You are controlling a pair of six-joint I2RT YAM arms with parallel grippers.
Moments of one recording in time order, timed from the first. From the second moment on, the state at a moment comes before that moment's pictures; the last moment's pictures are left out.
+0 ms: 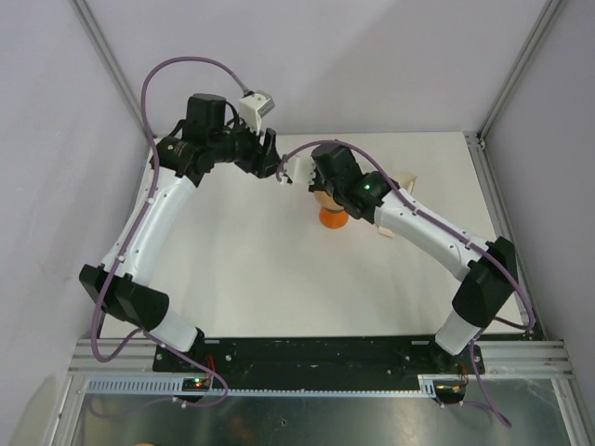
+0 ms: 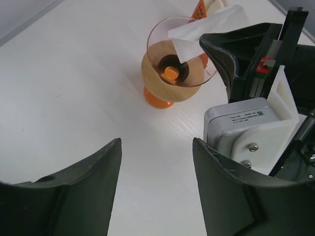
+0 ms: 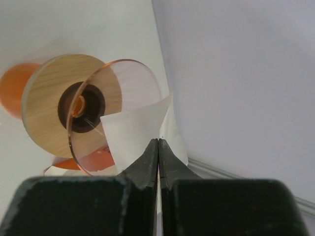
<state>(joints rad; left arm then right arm) -0.36 1.55 1.79 -0.82 0.49 0.10 0.79 1.65 1.57 -0.47 0.44 -0.96</state>
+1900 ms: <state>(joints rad) -0.45 1.83 1.89 -0.61 0.86 0.39 0.53 1.51 1.47 -0.50 -0.41 -0.76</state>
